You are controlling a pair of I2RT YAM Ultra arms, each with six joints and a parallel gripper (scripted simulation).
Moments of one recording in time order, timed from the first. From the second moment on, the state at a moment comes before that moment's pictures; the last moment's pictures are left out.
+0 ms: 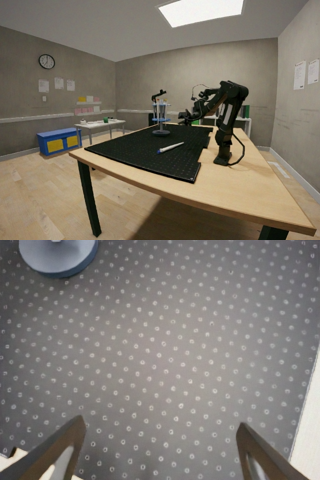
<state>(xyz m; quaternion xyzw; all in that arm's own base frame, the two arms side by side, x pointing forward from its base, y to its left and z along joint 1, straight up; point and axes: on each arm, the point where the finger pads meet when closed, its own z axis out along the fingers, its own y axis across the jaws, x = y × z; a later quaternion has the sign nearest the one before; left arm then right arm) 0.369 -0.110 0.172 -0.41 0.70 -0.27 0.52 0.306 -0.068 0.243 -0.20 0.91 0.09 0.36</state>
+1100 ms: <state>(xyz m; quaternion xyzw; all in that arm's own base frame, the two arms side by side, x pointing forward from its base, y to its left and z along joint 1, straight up) 0.420 -0.238 0.139 -0.54 0.48 -0.42 0.54 0.306 -0.068 0.243 -0.20 0.91 0.09 0.36</state>
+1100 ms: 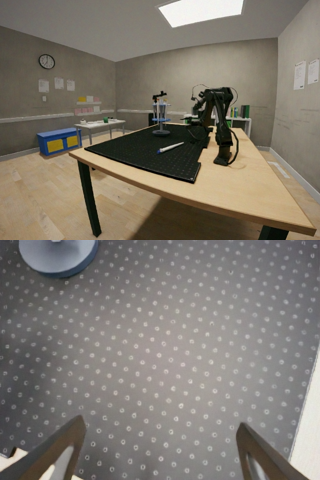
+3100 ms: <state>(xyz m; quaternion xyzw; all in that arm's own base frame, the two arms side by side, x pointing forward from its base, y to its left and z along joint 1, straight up) 0.451 -0.223 0.157 -0.56 0.43 -0.45 0.55 0.306 -0.068 0.243 -0.20 0.91 0.09 0.36</state>
